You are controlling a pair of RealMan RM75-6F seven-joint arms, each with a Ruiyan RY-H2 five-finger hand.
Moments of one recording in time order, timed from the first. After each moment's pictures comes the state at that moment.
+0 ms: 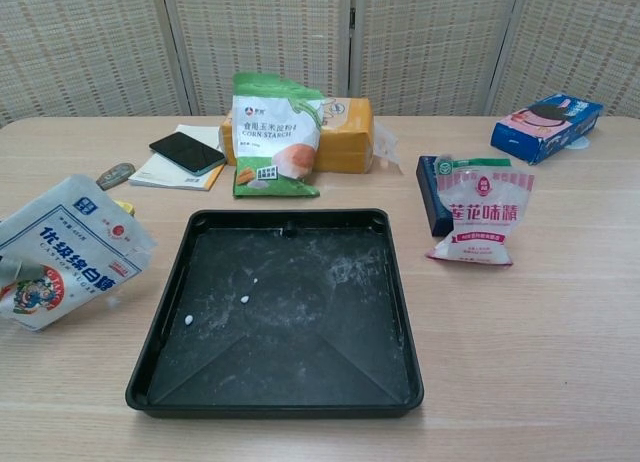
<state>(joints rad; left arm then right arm) -0.35 -1.32 -0.41 -1.32 1.44 0.33 -0.87 0.07 -1.14 -0.05 -1.58 -1.75 1.54 -0.09</state>
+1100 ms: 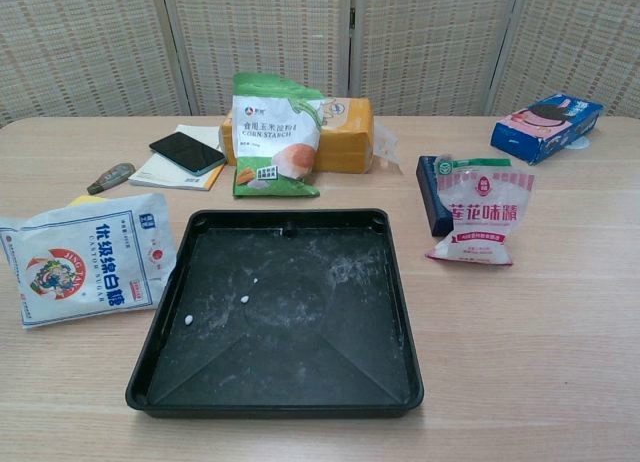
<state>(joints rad) -0.23 -0.96 -0.15 -1.62 1.66 1.23 -0.63 0.07 -1.14 -0.04 -1.59 -1.74 1.54 -0.09</state>
